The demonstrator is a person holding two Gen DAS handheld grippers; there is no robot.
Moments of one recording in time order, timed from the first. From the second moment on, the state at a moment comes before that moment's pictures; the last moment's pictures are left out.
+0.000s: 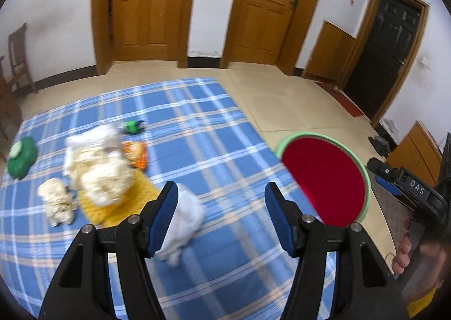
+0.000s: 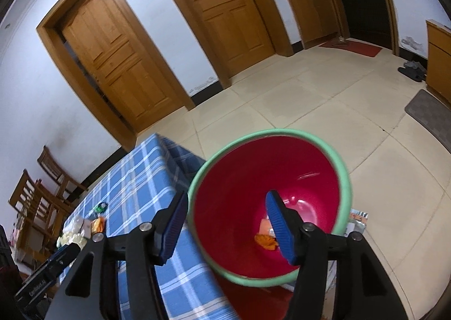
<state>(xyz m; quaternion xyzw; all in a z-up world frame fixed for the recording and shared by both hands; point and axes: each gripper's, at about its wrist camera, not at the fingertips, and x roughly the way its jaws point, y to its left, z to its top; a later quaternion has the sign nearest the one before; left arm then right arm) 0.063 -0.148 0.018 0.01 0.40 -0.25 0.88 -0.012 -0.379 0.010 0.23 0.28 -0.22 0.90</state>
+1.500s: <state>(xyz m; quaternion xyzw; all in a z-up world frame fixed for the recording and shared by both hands) 0.097 0.090 -0.025 -0.11 0.41 0.01 0.90 0.162 -0.143 -0.035 0.09 0.41 0.03 0.91</state>
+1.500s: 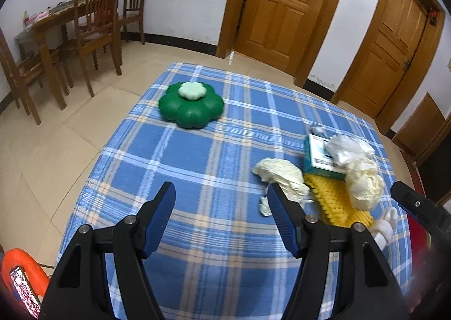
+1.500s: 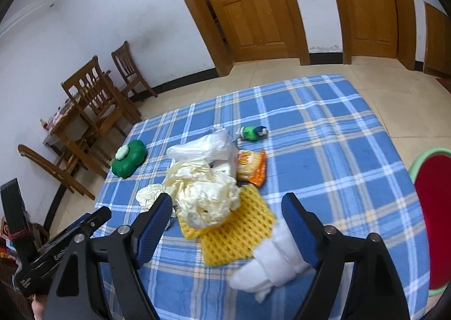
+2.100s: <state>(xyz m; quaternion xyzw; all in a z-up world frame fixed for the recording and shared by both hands) 0.110 0.095 -0.044 -0.13 0.43 0.01 0.89 0.173 -0.129 -0.050 0.07 0.42 0.05 0.90</state>
